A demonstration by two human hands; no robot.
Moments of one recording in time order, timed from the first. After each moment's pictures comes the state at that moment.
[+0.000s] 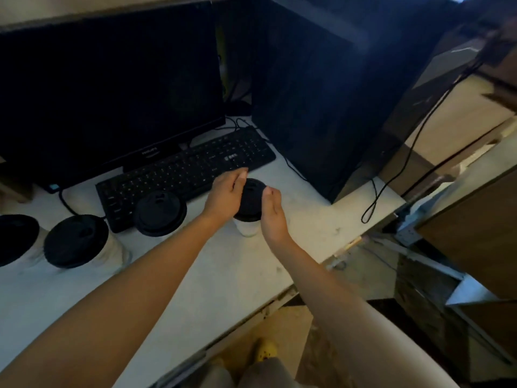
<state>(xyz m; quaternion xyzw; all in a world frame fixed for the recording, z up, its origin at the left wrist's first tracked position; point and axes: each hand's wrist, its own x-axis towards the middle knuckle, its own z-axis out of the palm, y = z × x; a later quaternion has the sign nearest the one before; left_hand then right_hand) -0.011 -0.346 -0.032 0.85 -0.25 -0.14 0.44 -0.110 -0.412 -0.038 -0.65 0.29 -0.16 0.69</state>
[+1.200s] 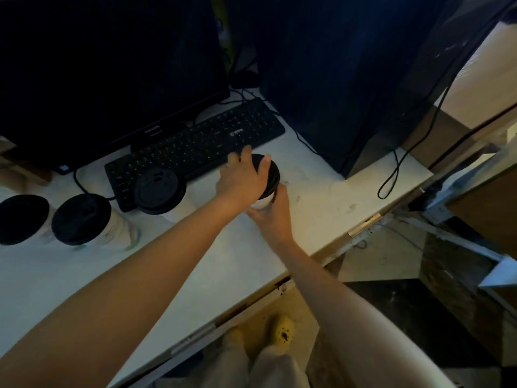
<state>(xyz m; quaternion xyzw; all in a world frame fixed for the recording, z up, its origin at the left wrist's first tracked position) -0.051 -0.370 -0.008 0.96 -0.19 -0.13 0.16 -0.124 -0.408 -0.114 -0.68 0.23 -0.21 0.66</state>
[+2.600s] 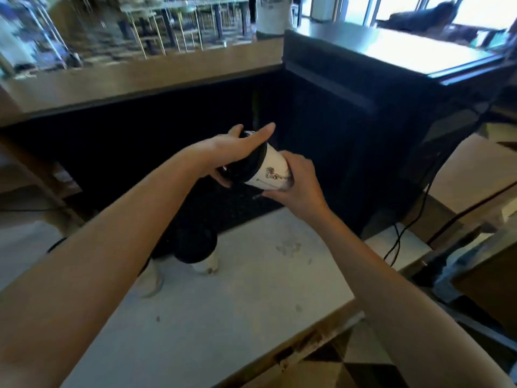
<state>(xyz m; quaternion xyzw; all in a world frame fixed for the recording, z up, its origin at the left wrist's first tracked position) 0.014 -0.331 0.177 0.89 -0.16 -0.24 0.36 -0.060 -0.473 0.059 -0.88 0.05 -0.24 0.40</state>
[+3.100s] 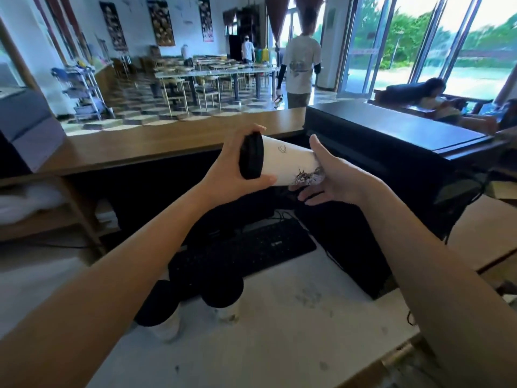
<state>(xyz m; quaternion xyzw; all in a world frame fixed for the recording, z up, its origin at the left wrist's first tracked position) 0.035 -0.266 0.210 0.74 -0.47 0.09 0.47 -0.044 -0.474 0.216 -0.74 0.15 0.04 0.65</state>
